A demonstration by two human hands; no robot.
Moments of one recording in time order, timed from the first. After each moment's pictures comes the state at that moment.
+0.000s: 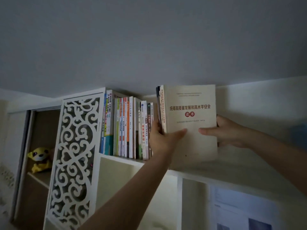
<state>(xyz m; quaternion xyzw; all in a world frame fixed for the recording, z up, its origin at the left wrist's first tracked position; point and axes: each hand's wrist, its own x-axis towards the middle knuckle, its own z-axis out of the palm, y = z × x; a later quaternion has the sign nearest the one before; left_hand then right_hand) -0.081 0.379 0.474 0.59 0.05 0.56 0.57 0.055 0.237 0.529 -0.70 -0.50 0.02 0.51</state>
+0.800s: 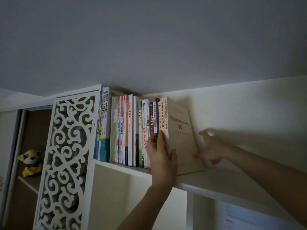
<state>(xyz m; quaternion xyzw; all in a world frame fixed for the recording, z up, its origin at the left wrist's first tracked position) -0.028 0.447 0.423 0.70 0.09 0.66 0.25 0.092 0.327 0.505 -0.86 -0.39 -0.03 0.32</state>
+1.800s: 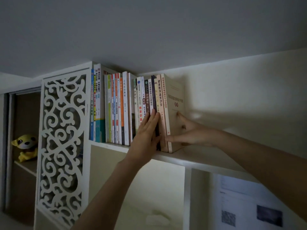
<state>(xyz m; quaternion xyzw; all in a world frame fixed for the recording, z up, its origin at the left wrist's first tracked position) -0.063 0.504 0.420 0.86 0.01 0.50 0.12 0.065 0.357 0.481 -0.73 -0.57 0.04 0.37</state>
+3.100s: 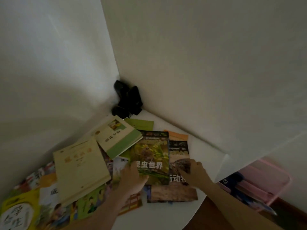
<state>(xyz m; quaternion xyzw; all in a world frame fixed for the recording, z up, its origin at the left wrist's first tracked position) -0.025 -0.240 -0.147 0.89 -0.25 -0.36 0.13 -0.193 -0.439 -0.161 -0.82 0.43 0.16 0.33</state>
